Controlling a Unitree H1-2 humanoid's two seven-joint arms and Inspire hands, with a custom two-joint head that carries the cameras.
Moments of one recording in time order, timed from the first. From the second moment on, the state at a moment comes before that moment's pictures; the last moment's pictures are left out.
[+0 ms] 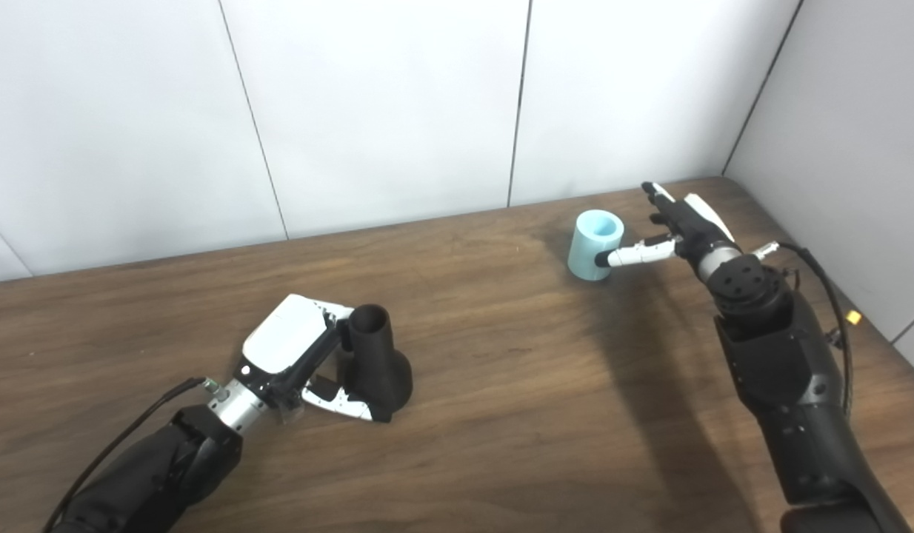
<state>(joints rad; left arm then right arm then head) -0.63 0.27 -0.78 0.67 0.82 -0.48 0.47 -0.41 -0.57 -0.18 0.22 -0.28 0.46 0.23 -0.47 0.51</state>
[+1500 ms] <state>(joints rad) -0.62 0.29 -0.78 0.66 0.82 -0.48 0.47 -0.42 -0.47 -0.03 0.36 -0.34 0.15 -0.06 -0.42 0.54</state>
